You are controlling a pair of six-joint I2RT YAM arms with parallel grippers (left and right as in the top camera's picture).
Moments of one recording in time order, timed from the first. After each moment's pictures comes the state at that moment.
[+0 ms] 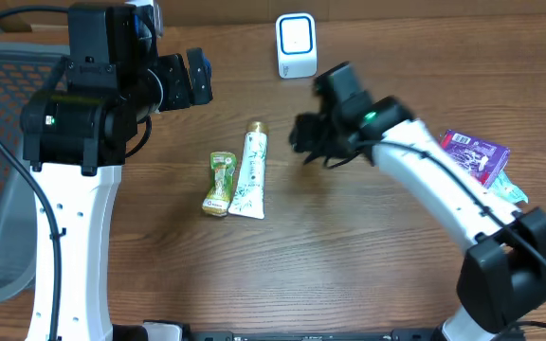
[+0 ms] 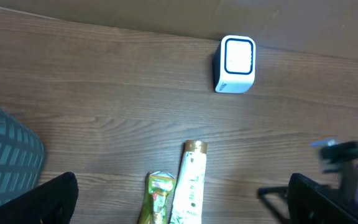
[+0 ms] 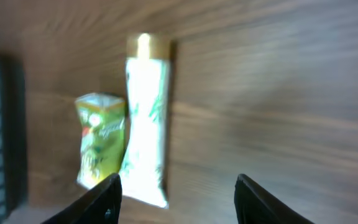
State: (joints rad) left arm -0.12 1.53 1.96 -1.21 0.02 -0.25; right arm 0.56 1.81 1.45 -0.67 -0.22 0.65
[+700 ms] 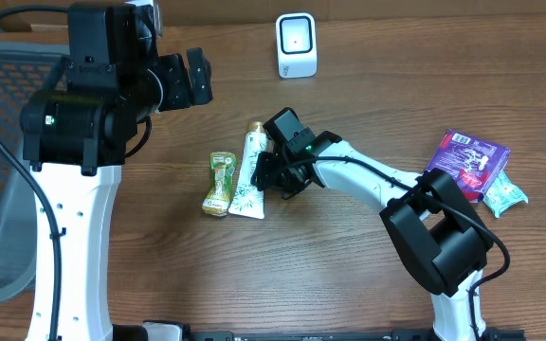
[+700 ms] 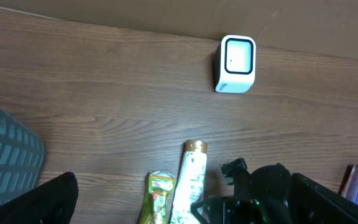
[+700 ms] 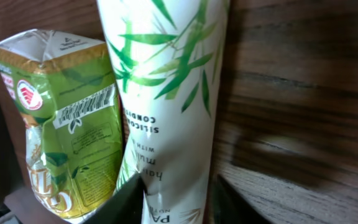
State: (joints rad) left arm -0.12 1.53 1.96 -1.21 0.02 -0.25; right arm 0.68 2.09 1.41 -0.46 -0.39 0.77
